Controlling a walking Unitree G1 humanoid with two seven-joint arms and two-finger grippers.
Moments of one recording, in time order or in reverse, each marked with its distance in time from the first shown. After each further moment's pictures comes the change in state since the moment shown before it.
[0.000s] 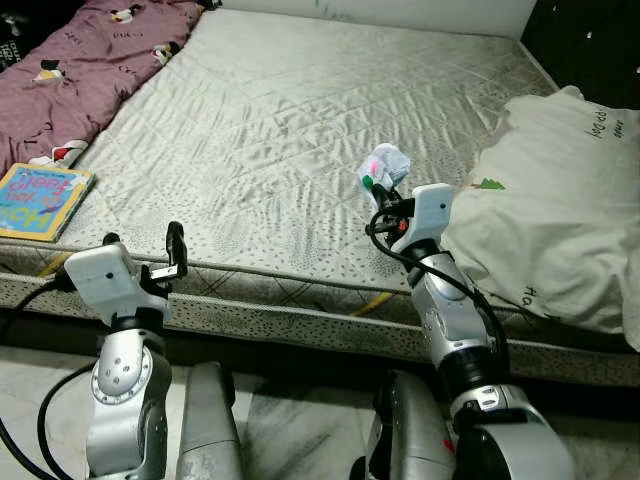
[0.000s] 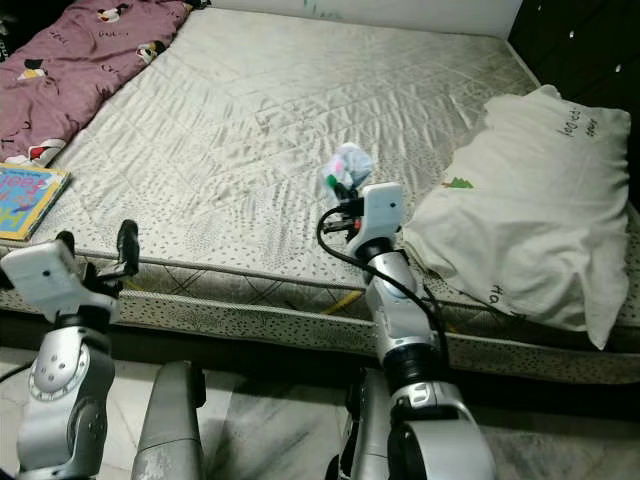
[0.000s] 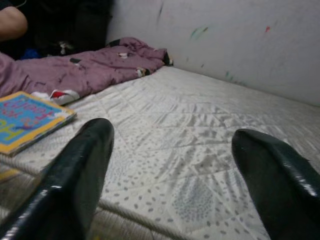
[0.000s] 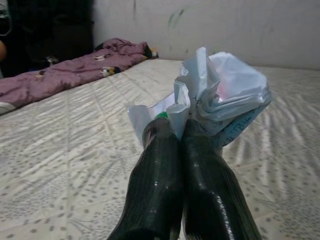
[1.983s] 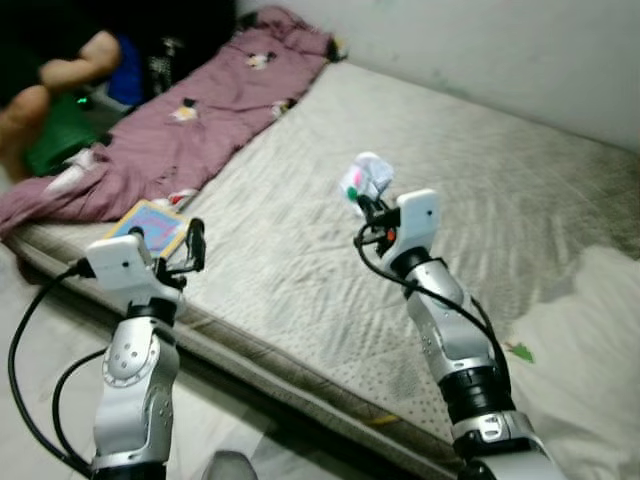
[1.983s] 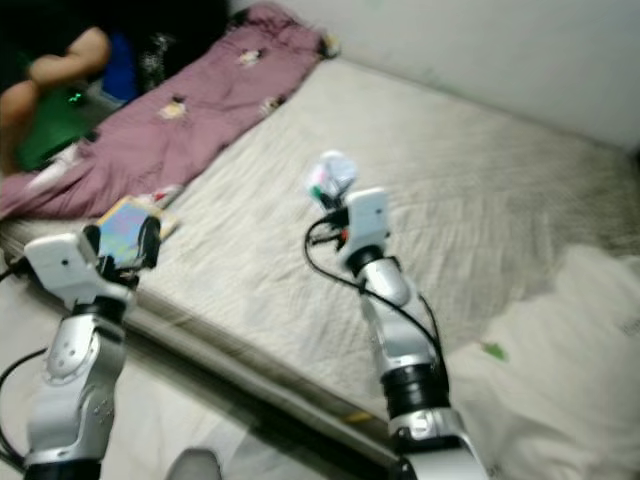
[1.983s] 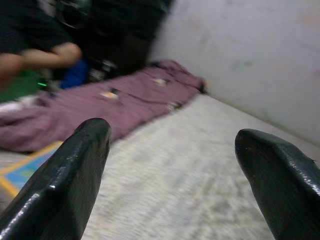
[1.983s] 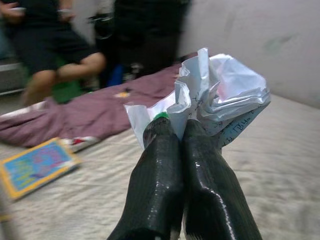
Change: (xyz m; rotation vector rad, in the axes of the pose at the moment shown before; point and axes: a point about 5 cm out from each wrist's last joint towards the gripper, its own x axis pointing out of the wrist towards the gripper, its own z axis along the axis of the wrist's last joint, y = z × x) left arm 0.013 -0.017 -0.010 -0.072 0.059 -0.106; right arm -0.010 0.012 0.007 -0.048 0.047 0.057
